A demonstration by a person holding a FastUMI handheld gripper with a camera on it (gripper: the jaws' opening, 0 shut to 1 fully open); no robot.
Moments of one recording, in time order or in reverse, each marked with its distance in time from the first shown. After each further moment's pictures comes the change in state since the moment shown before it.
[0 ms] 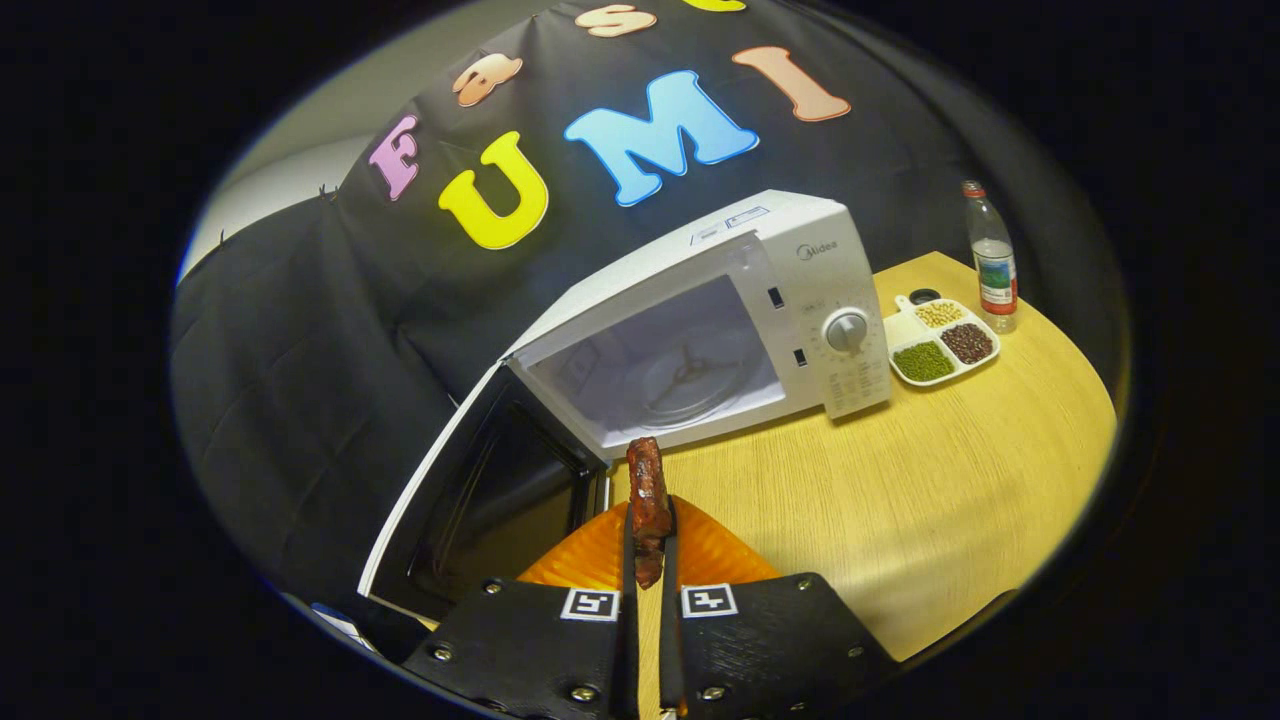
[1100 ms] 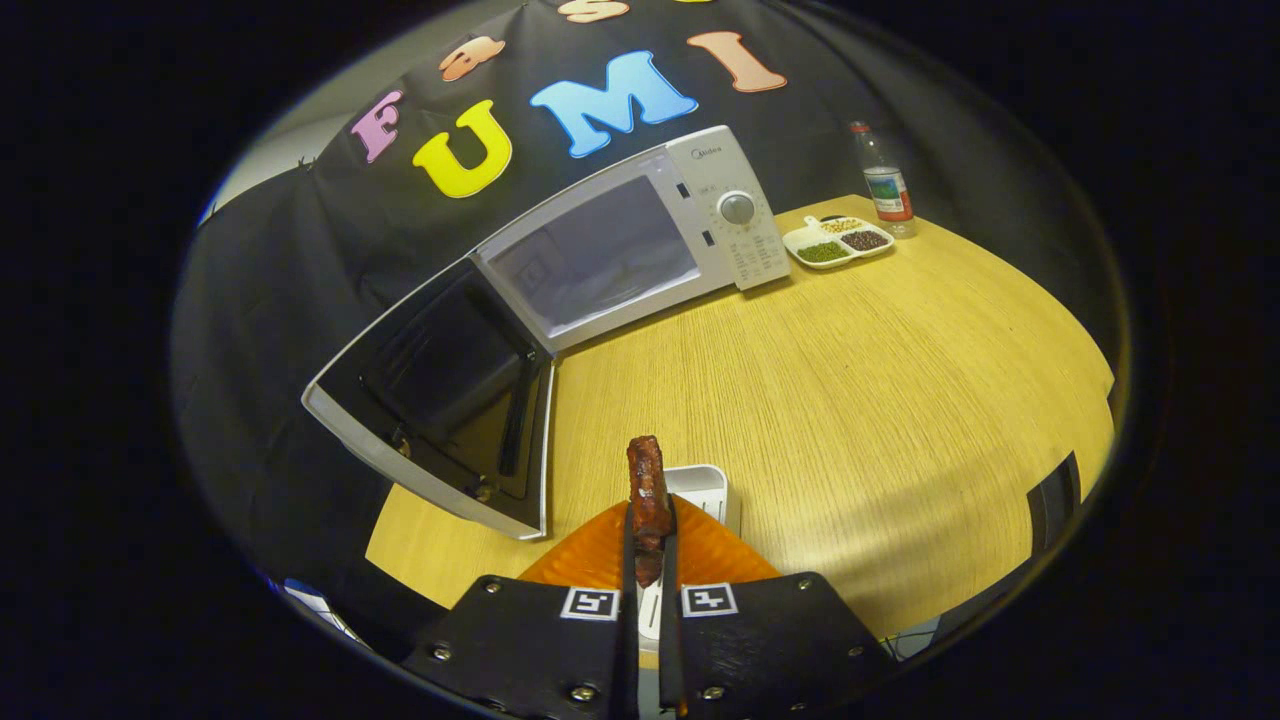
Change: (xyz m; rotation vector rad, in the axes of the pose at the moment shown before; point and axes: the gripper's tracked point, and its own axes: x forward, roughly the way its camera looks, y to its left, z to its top) arm -0.103 -0.032 -0.142 0.013 0.100 -0.145
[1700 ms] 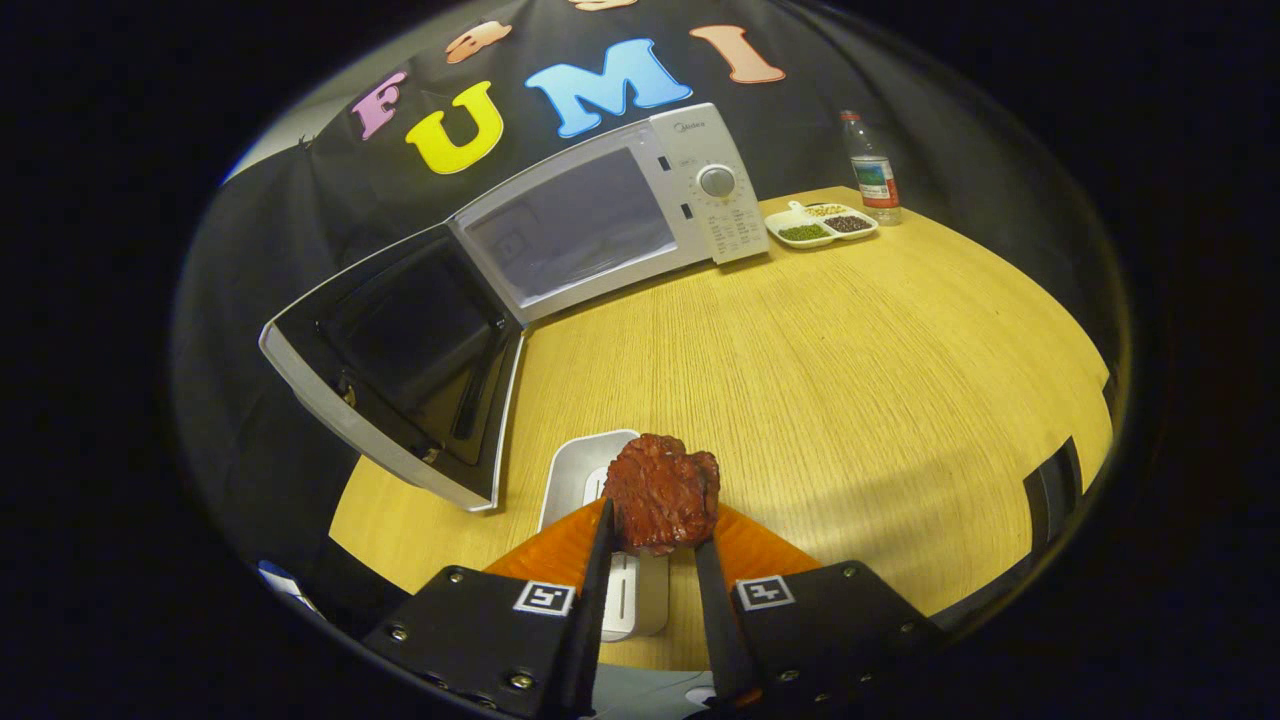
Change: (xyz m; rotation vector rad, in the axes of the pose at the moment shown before) arm 0.013 -0.029 -0.039 -0.002 0.051 -0.057
